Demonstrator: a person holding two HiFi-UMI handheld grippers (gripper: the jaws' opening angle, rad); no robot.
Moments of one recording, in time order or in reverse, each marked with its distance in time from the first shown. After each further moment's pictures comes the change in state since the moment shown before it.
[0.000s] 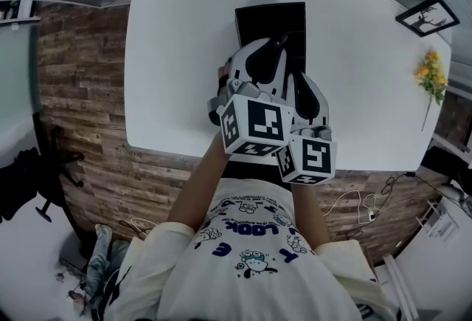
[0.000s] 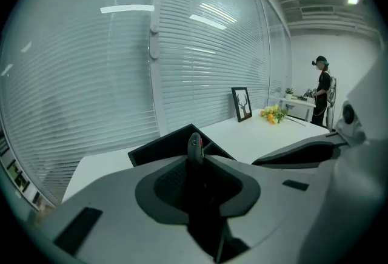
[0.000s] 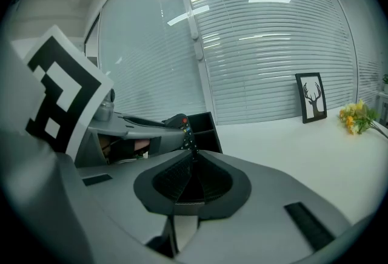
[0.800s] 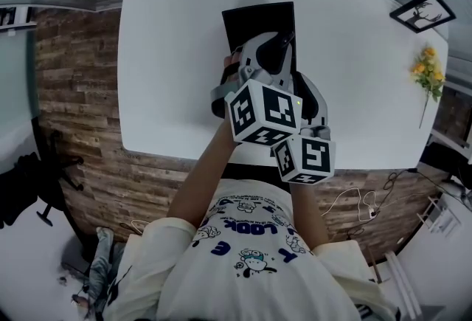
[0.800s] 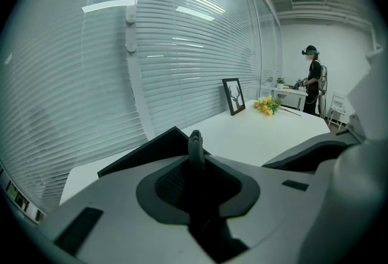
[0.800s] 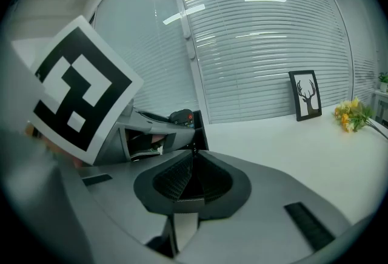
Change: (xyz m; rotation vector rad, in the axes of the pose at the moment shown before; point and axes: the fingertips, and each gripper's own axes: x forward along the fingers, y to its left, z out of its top) left arm 0.035 -0.021 0.010 0.096 0.066 -0.053; right arm -0.002 -0.025 -0.006 0.013 -0.003 -0.024
